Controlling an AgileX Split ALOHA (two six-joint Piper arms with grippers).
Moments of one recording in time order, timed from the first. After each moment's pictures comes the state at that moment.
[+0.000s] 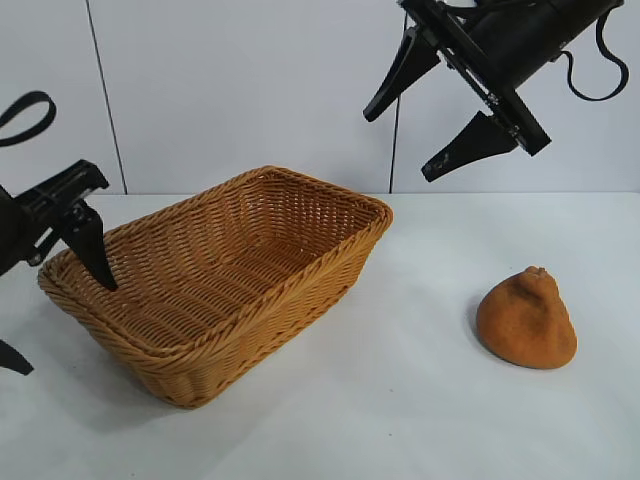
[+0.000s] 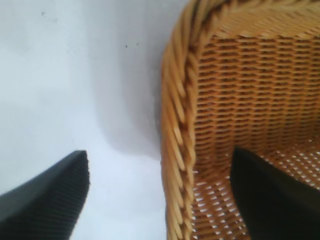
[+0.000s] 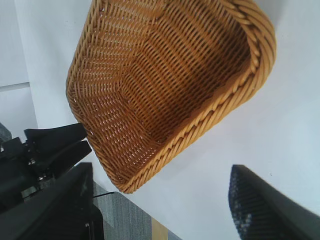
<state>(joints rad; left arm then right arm) -0.28 1.67 -0.78 -0.37 0.39 -0.88 0.16 2.01 -1.61 0.77 1.22 -0.18</state>
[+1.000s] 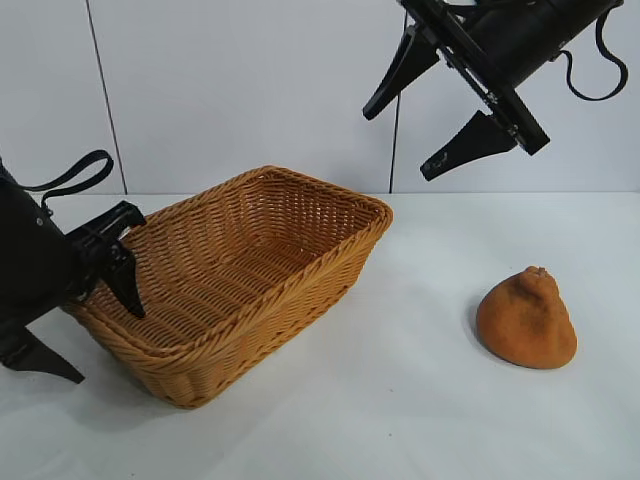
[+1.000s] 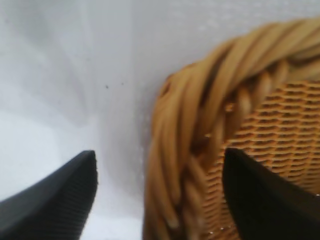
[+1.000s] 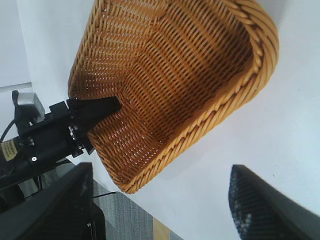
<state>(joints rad) -0.28 1.84 -0.86 -0.48 0.33 -0.74 0.16 2.01 -1.61 0.77 1.22 -0.18</state>
